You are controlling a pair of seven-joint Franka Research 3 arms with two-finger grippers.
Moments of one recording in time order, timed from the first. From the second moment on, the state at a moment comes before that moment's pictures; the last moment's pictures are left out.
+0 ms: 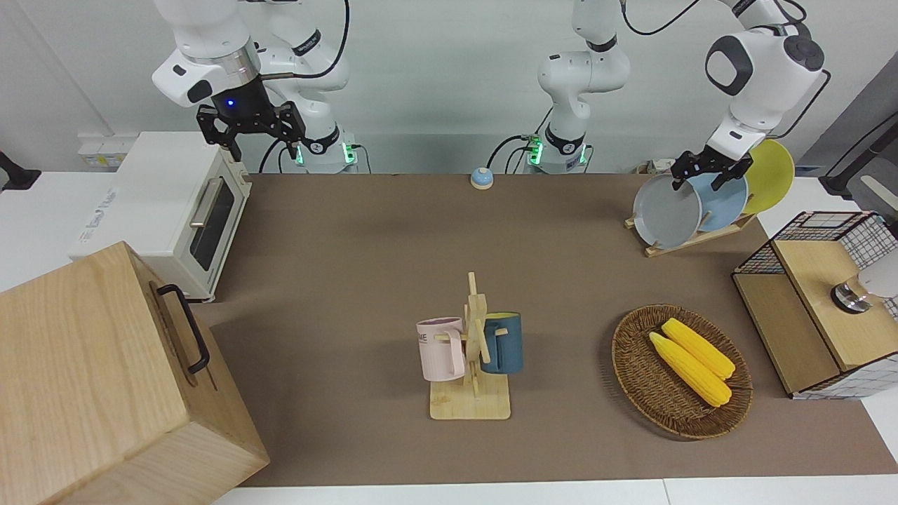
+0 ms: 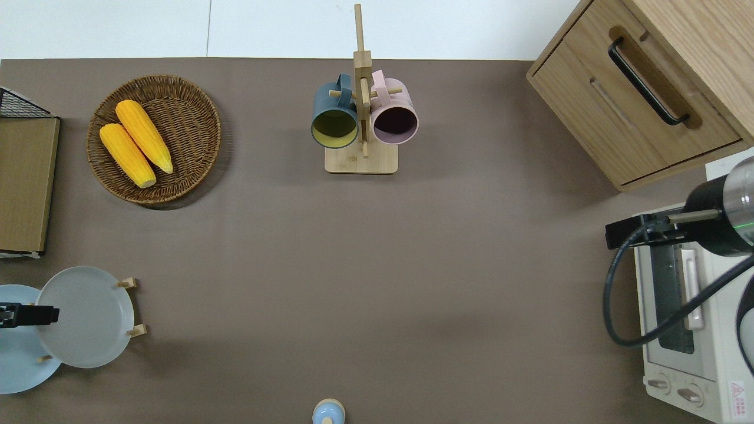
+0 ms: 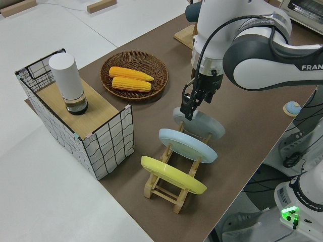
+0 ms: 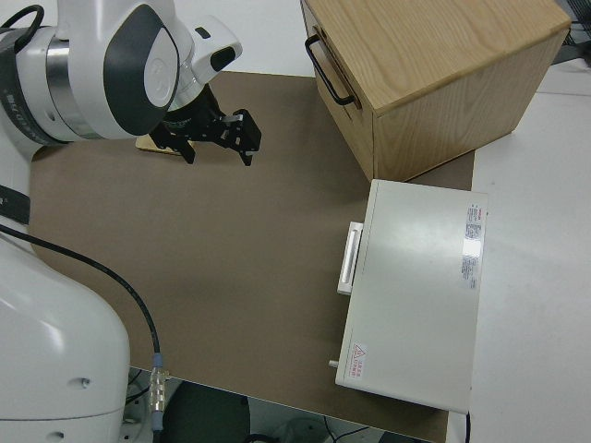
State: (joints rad) left arm 0.03 -0.28 0.27 -2.24 0.09 1.91 0.31; right arm -0.08 -0.02 0.19 -1.50 0.00 1.41 0.06
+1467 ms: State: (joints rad) left arm 0.05 -0.30 0.27 -2.40 0.09 2.07 0.31; right arm -0.08 -0.02 0.19 -1.50 0.00 1.41 0.06
